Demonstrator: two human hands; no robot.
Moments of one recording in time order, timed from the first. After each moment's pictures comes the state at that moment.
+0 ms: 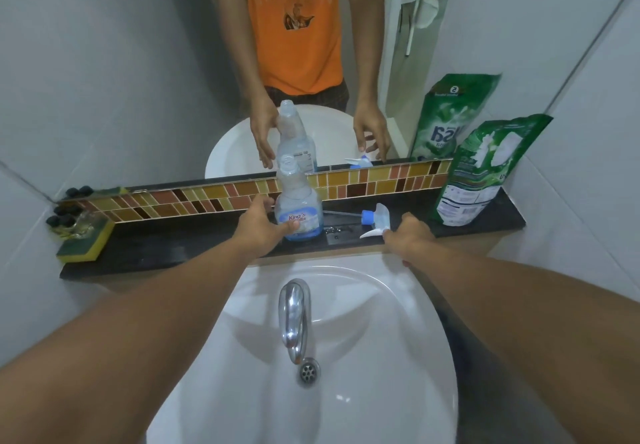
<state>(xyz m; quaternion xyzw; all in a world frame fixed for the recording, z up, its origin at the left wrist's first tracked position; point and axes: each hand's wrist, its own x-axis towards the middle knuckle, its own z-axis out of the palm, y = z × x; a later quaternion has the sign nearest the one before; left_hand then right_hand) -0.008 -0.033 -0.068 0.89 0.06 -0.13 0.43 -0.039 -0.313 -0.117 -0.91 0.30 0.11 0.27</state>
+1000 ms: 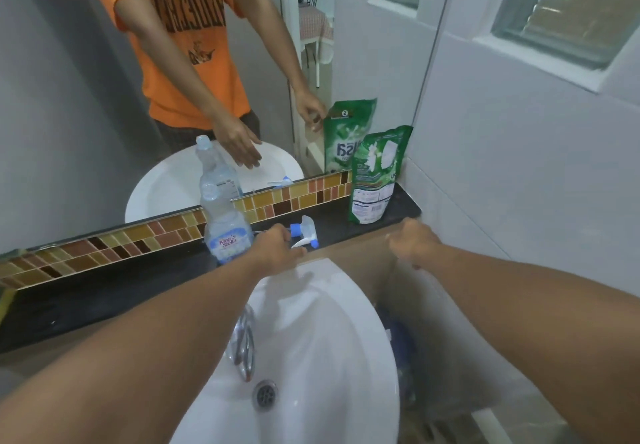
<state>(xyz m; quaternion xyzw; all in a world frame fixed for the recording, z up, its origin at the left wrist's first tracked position) -0.042 -0.155 -0.064 0.94 -0.14 -0.20 0.26 -0.153 -0.420 -0.050 -0.90 0.36 0.09 0.25</state>
